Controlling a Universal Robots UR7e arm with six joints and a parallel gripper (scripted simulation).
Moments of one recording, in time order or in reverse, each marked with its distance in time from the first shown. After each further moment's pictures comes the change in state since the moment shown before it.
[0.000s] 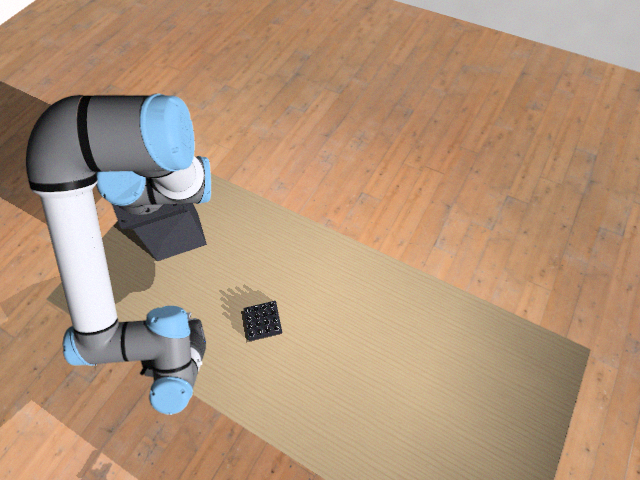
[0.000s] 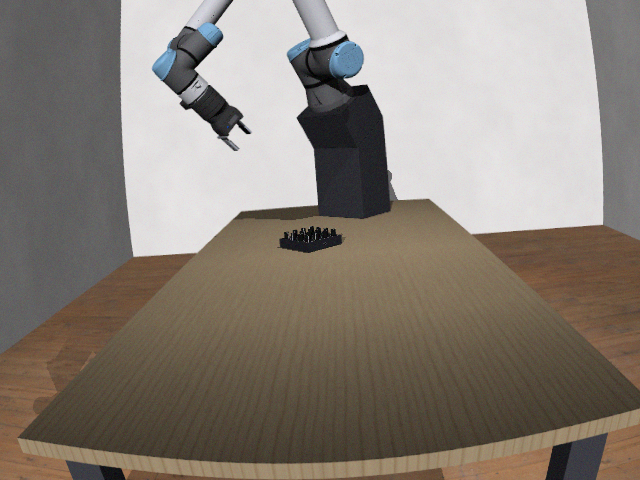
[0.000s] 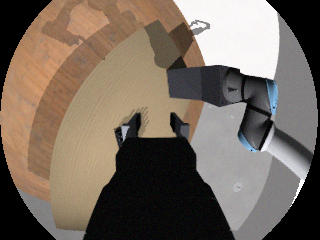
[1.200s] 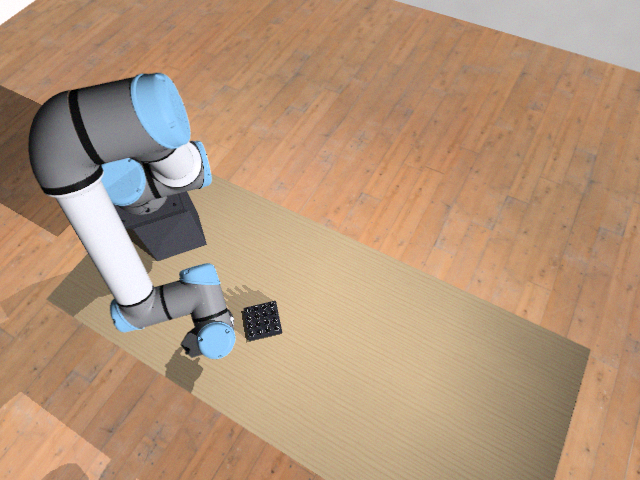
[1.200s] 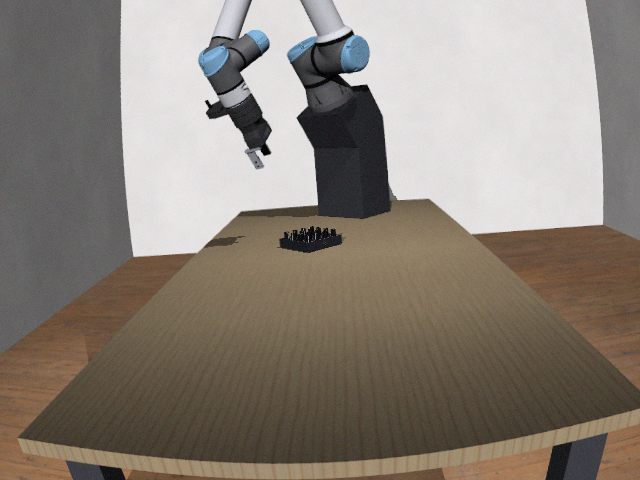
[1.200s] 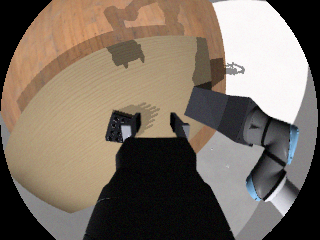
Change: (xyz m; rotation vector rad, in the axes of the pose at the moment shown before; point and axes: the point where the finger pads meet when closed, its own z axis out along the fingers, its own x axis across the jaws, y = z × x) arm -0.014 0.049 0.063 0.185 -0.164 -0.456
